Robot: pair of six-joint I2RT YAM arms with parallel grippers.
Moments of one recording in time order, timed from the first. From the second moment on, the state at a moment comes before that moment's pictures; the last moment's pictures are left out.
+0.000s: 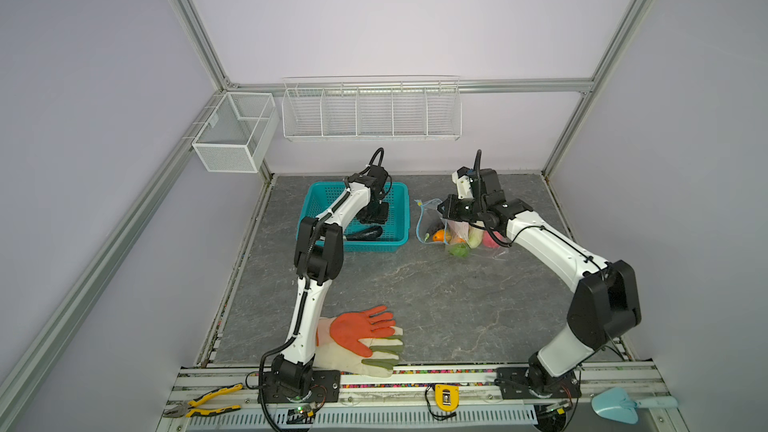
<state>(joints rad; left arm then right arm) -0.42 2.39 2.14 -1.05 -0.01 -0.24 0.43 1.65 1.36 -0.41 -0.30 0.52</state>
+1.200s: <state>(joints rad) -0.41 2.38 2.05 -1.08 -0.10 -0.15 0.43 1.65 1.35 -0.40 -0.30 0.52</state>
